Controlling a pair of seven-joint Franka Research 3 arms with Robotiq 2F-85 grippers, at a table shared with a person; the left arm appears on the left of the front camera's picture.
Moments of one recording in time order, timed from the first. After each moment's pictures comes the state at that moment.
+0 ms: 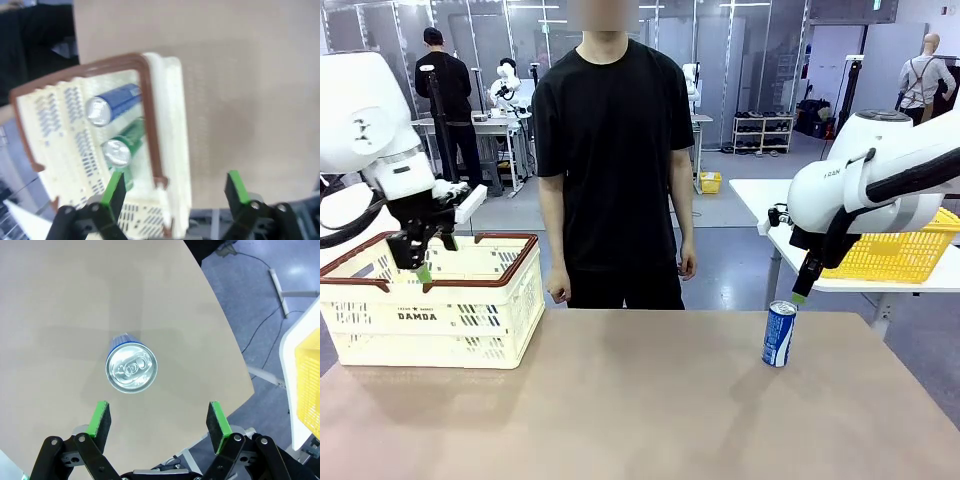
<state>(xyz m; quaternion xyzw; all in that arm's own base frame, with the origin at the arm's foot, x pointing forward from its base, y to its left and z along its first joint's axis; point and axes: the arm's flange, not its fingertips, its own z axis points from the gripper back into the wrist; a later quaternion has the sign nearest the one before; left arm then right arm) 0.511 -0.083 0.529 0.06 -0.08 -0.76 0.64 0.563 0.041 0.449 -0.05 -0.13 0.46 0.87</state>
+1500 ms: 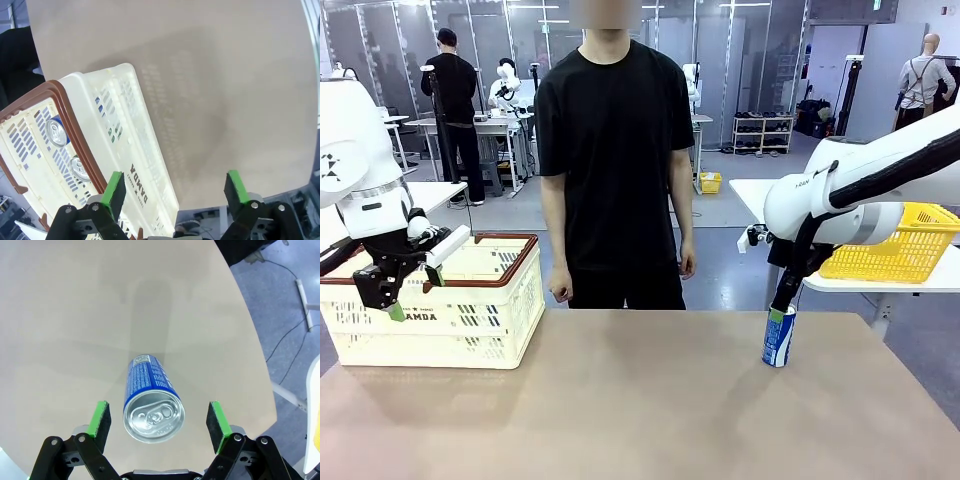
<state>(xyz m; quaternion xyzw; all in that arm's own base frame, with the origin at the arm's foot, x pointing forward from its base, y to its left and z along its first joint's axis) 0.466 -0.082 0.503 0.06 -0.05 -0.80 0.59 0.584 0.063 0.404 0.00 -0.10 0.48 0.87</state>
